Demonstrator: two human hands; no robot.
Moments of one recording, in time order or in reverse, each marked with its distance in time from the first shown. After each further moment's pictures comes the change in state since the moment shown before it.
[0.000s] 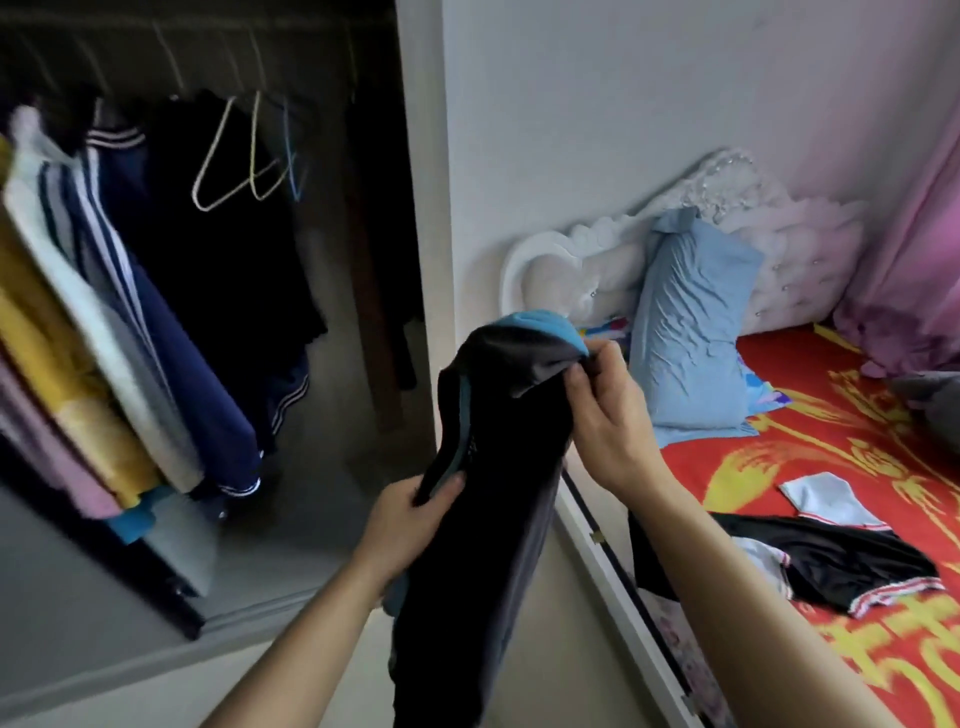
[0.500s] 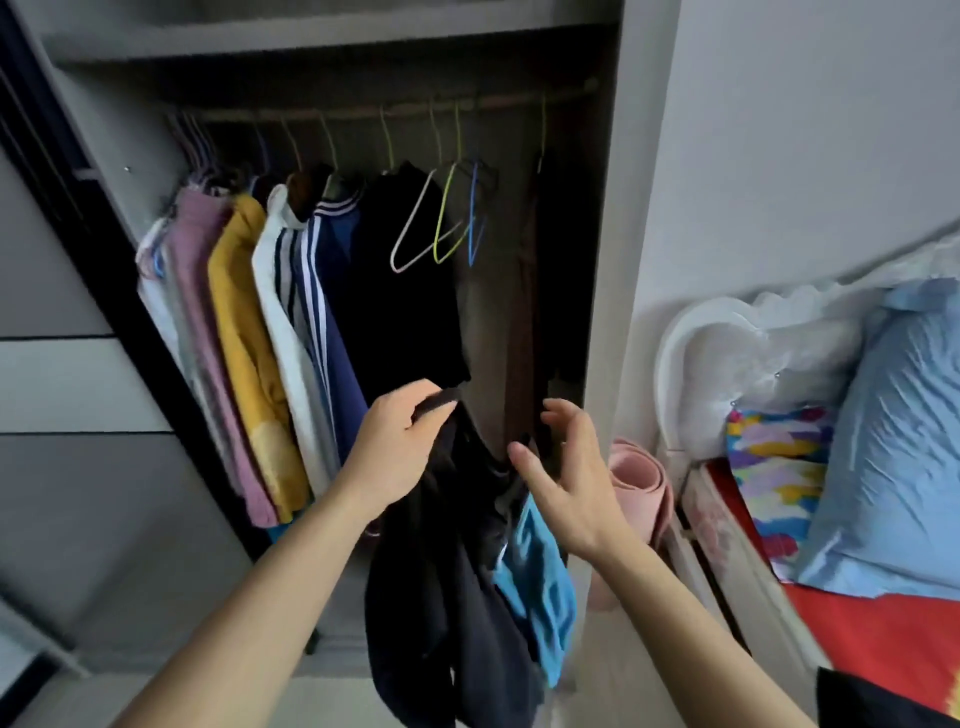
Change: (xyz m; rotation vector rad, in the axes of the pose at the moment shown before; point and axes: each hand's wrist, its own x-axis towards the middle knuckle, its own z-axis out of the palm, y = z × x) left_hand 0.065 0.073 -0.181 0.262 0.447 0.330; right_hand 0.068 0.010 0.194 0.084 -0.340 -0.016
